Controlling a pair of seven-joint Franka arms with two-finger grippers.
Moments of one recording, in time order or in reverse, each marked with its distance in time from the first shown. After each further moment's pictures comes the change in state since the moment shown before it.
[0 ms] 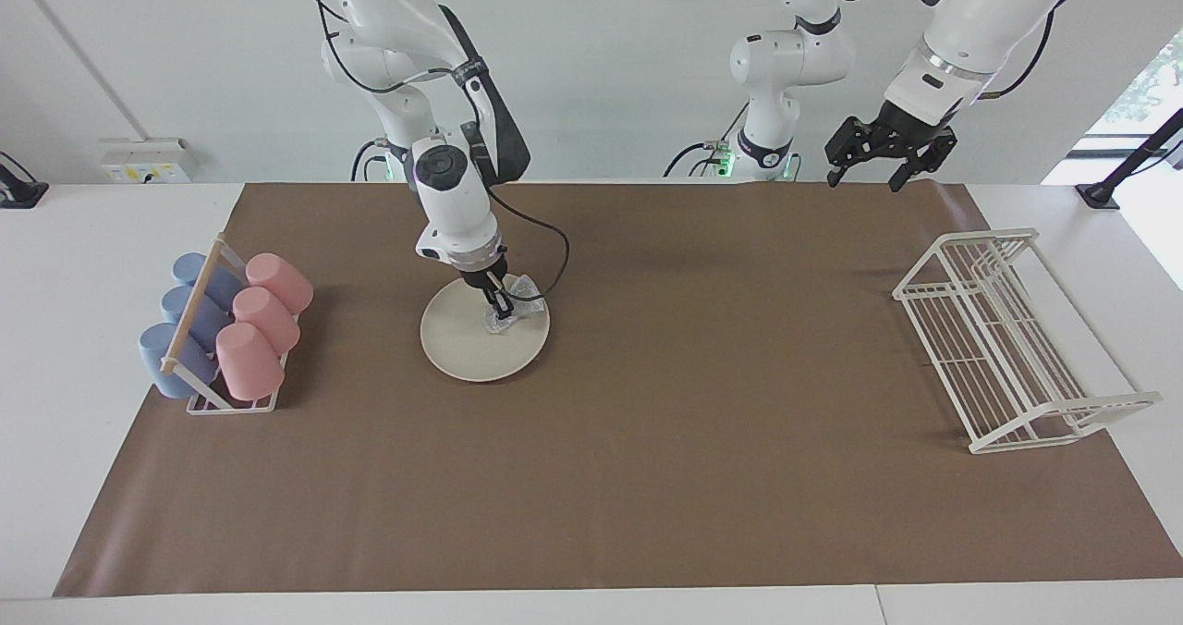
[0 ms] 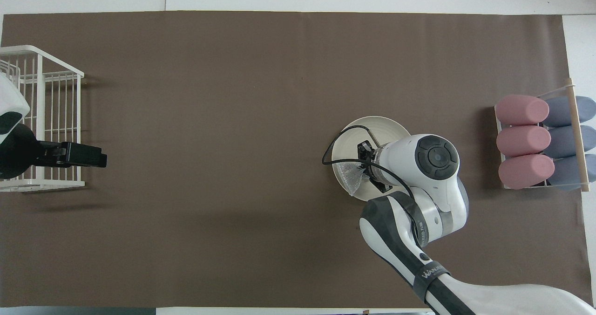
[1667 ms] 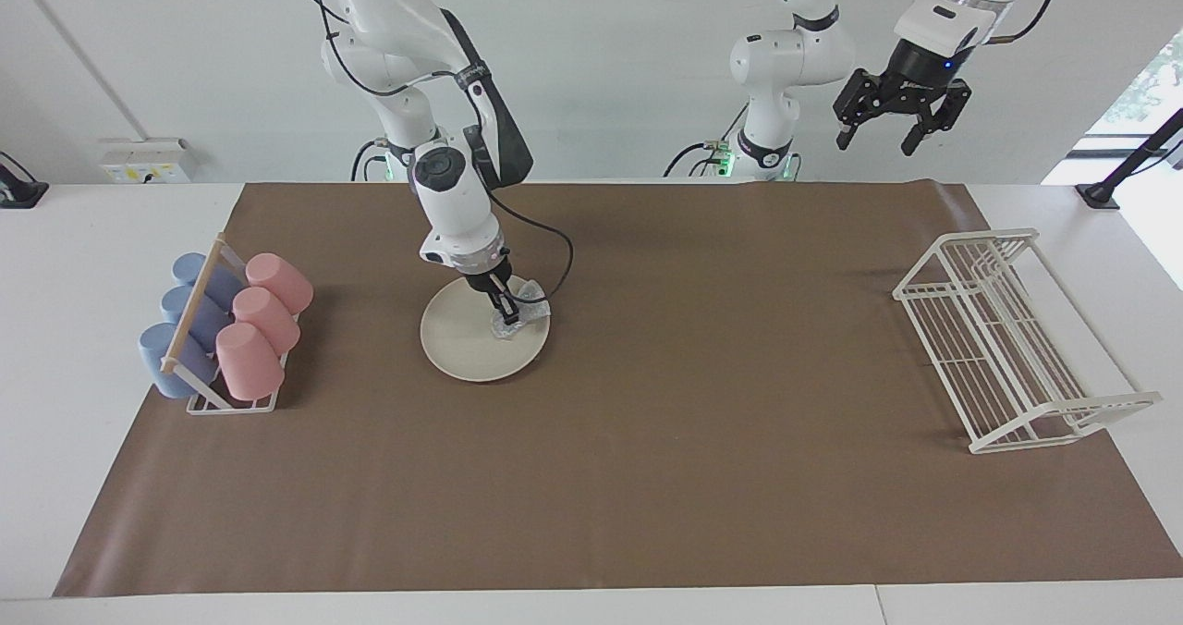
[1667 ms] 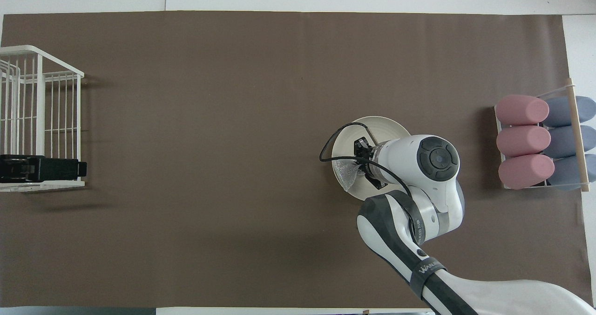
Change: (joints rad) left arm 0.000 -0.092 0.001 0.008 0.001 -0.011 0.000; right arm 0.009 0.018 -0.001 0.000 0.029 0.069 -0.030
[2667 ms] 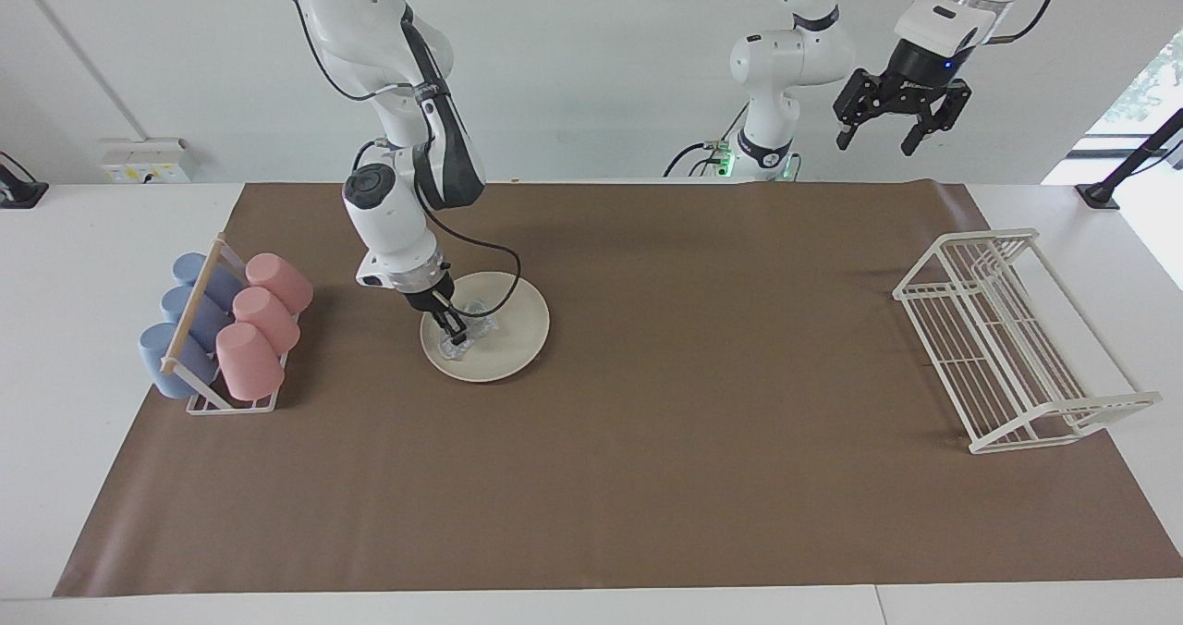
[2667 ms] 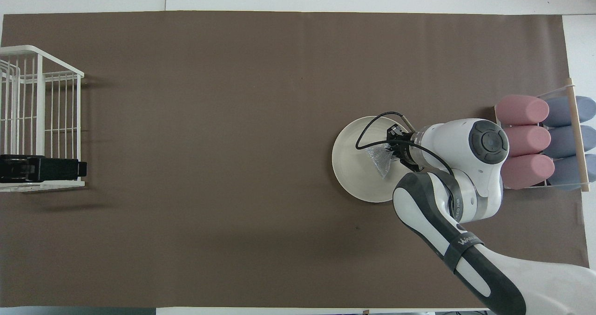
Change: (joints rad) left arm 0.000 0.000 0.000 0.000 0.000 0.000 0.000; right arm -0.146 0.009 -0.003 0.002 0.000 0.009 -0.284
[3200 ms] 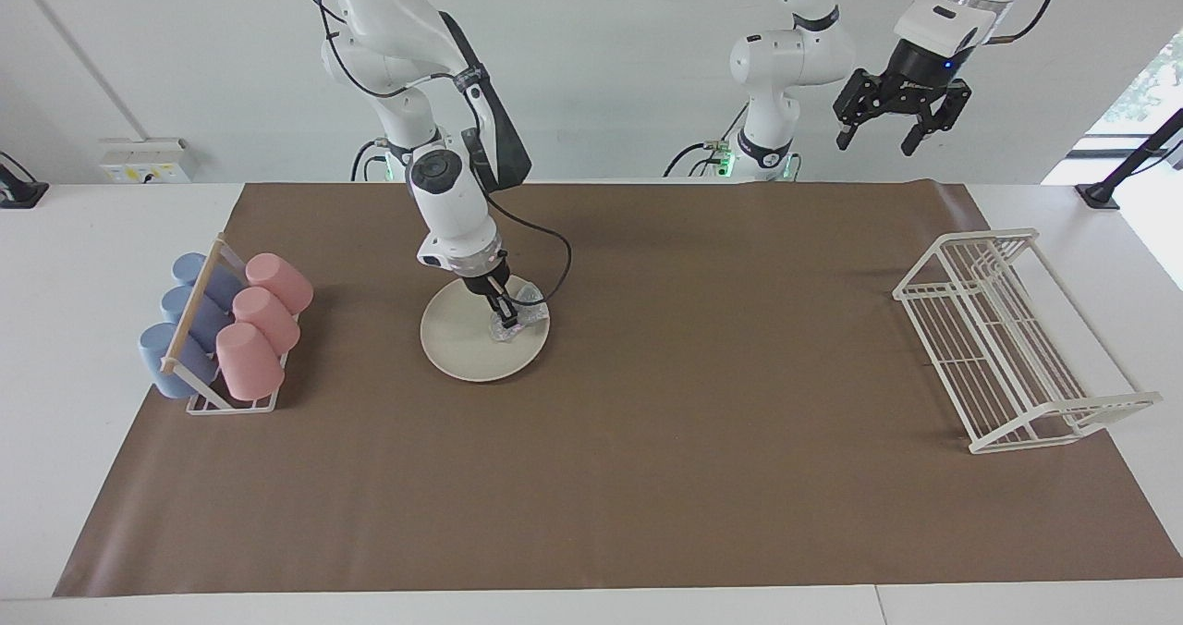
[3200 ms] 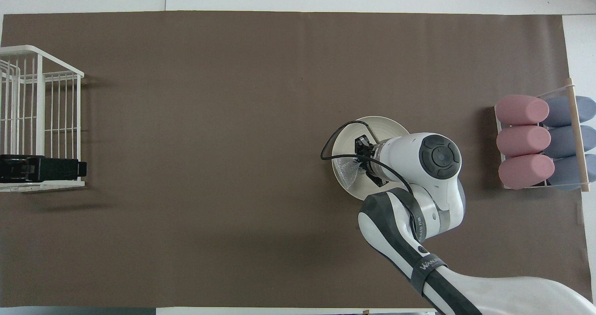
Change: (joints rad) left arm 0.000 0.000 0.000 0.000 0.000 0.000 0.000; right arm 0.139 0.000 0.002 0.006 0.000 0.000 0.260
